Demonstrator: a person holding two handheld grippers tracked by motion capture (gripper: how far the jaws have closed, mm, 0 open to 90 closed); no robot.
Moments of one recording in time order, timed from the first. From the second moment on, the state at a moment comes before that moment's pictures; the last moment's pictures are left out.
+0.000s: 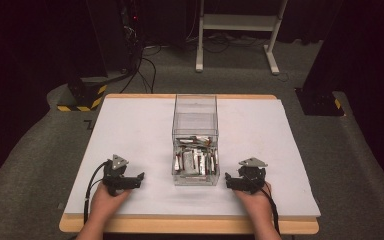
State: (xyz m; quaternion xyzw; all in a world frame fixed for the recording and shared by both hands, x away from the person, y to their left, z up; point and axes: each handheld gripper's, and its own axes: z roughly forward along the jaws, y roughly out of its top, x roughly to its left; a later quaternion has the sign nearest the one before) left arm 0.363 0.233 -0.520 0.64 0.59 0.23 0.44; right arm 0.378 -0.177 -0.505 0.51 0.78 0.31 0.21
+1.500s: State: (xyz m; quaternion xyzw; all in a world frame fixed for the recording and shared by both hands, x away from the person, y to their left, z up) left arm 0.363 0.233 -0.520 0.64 0.59 0.23 0.44; right arm 0.368 -0.185 -0.471 0.49 0.76 0.37 0.24
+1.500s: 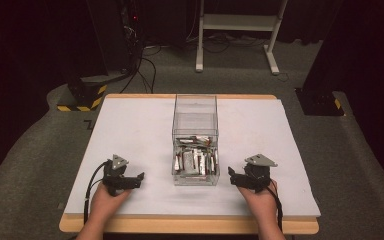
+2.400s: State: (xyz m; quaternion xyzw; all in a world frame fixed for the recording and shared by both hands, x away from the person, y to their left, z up) left arm 0.363 0.233 -0.520 0.64 0.59 0.23 0.44; right arm 0.359 -0.182 -0.449 0.46 0.74 0.41 0.25
